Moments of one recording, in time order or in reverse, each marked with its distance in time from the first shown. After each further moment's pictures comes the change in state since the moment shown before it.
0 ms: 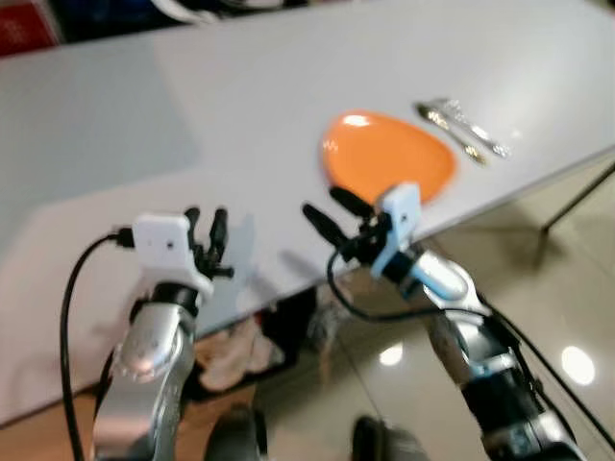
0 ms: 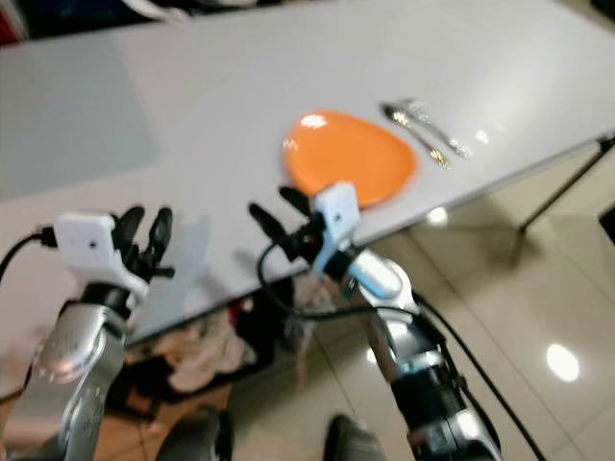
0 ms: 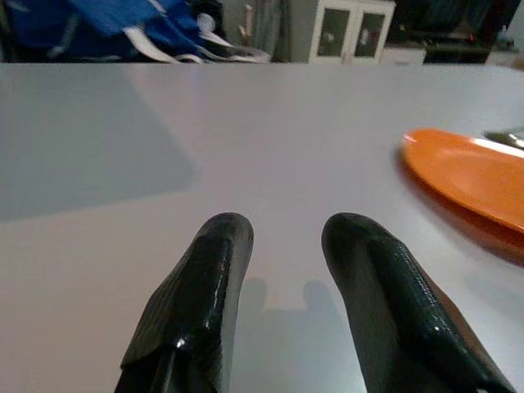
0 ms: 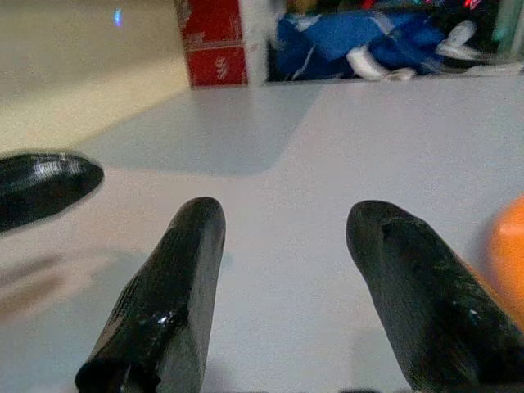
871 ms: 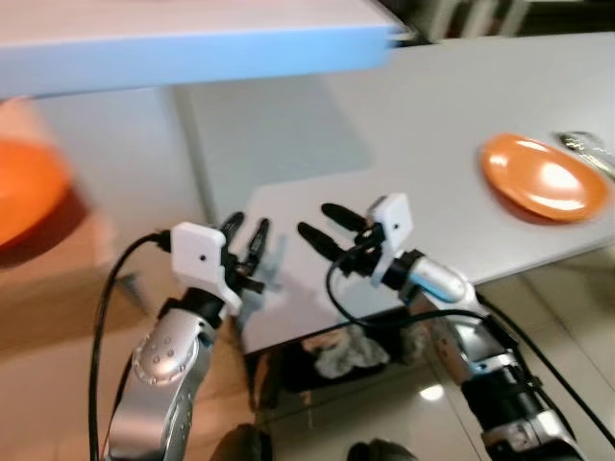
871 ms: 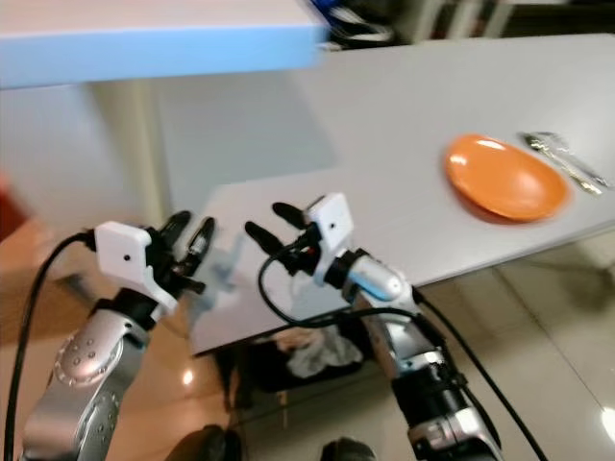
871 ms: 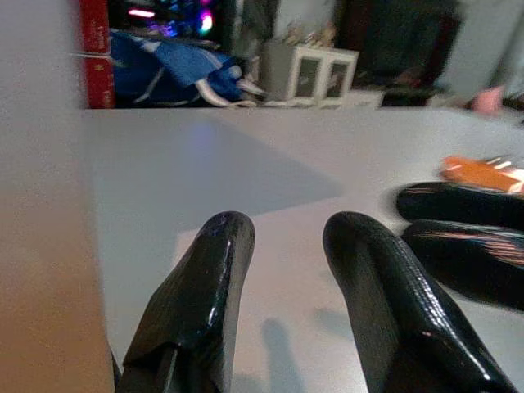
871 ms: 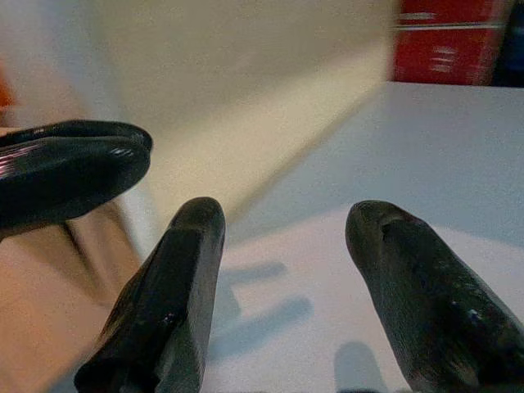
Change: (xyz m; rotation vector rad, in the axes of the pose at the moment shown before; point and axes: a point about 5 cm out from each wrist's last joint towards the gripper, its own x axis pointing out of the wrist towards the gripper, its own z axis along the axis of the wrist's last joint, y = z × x) left arm -0.006 -0.032 -0.005 -0.069 -0.046 -0.336; right arm -0.002 -0.003 -0.004 -0.006 0.061 0.106
